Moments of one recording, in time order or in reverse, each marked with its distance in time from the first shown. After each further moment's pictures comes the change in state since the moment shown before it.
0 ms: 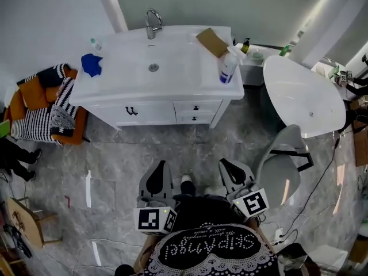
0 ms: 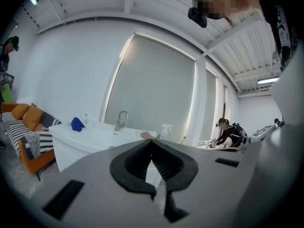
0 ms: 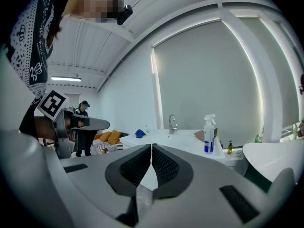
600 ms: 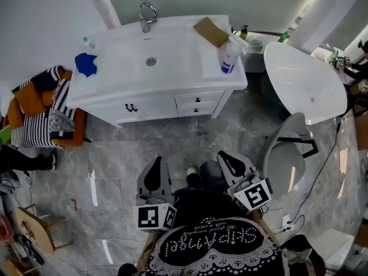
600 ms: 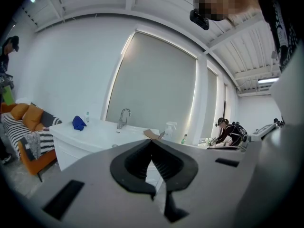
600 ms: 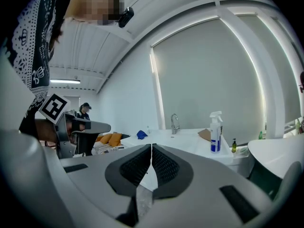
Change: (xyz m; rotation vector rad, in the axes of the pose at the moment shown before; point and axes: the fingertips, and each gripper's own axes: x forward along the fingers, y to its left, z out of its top) left arm 0.008 0.040 0.002 -0.007 0.023 0.000; right arm 0.034 0.017 0.001 0.021 -0.004 0.009
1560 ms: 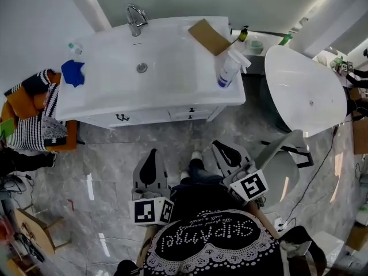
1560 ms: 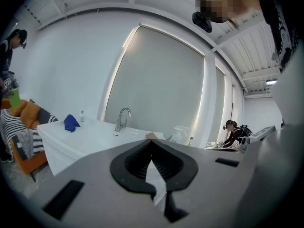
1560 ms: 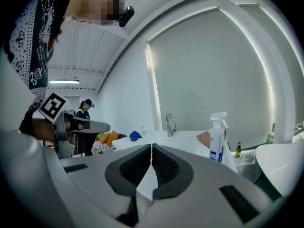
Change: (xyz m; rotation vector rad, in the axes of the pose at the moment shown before) left arm 0.127 0.007 0.026 -0.034 0.008 0.036; right arm 0.090 -0.101 0.027 0.002 0.021 0.038
